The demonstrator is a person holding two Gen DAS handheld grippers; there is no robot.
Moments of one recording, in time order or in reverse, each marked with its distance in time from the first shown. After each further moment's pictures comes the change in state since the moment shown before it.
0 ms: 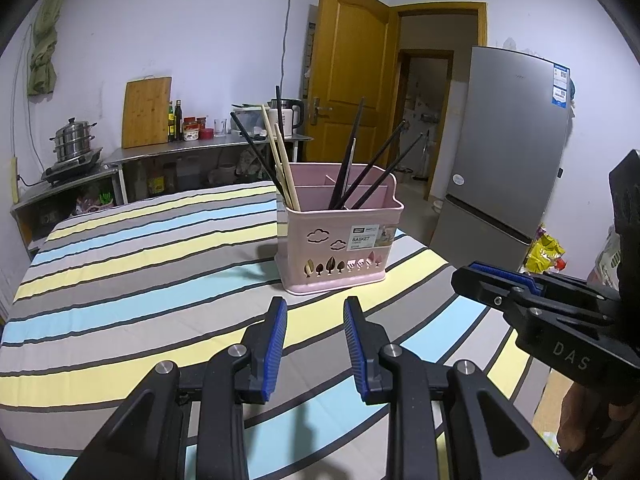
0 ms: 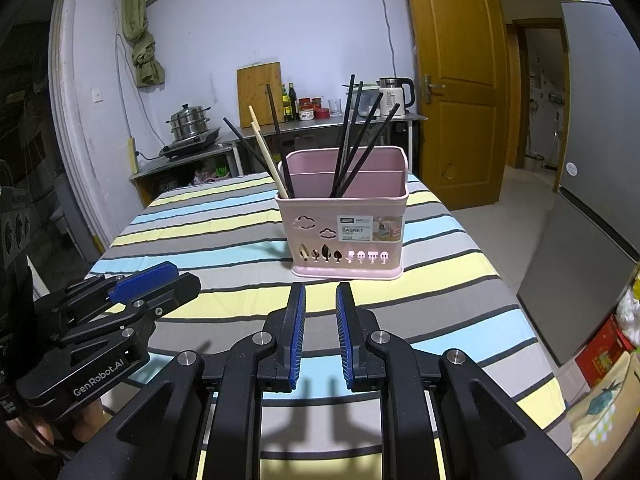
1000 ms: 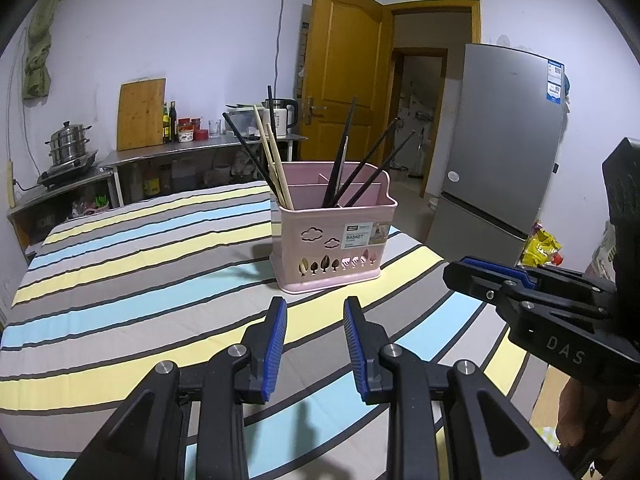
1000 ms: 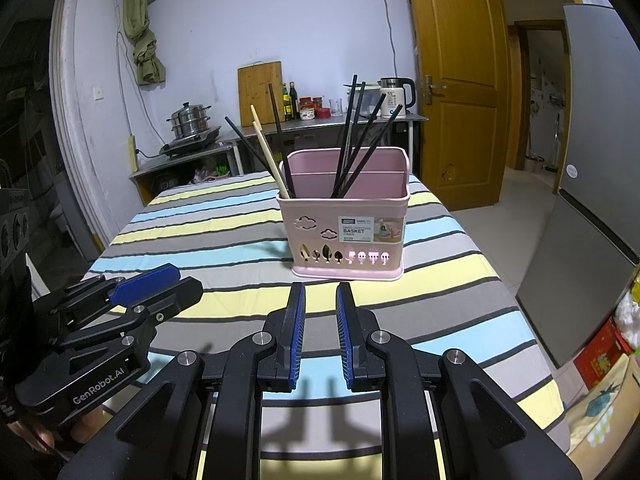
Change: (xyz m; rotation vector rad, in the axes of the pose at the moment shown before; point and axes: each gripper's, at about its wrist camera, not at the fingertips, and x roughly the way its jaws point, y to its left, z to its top) left arm -0.003 -0.001 -0.001 0.021 0.004 -0.014; right arm 0.000 0.001 0.001 -0.005 0.000 -0.002
